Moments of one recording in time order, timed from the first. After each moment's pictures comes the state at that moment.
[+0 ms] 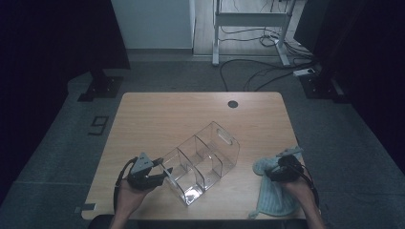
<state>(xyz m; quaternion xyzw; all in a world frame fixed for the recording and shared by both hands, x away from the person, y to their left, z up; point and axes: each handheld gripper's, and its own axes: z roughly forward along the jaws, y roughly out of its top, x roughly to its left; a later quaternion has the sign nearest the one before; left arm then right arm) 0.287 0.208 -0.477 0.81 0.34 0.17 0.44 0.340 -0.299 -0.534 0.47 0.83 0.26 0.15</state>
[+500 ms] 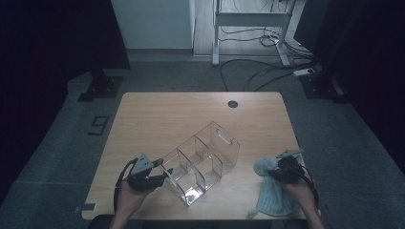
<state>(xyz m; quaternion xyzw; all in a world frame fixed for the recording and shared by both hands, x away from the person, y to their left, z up) 0.284 0.206 -0.476 0.81 0.34 0.18 0.44 0.330 -0.295 -0.524 0.47 0.83 0.26 0.14</state>
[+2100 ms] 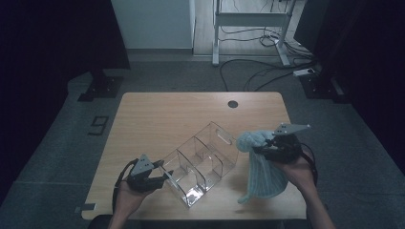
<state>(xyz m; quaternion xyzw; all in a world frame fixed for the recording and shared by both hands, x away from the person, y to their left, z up) 0.282 0.207 -0.473 0.82 0.32 0.17 0.44 0.329 -0.244 -0.388 0.36 0.82 0.41 0.15</state>
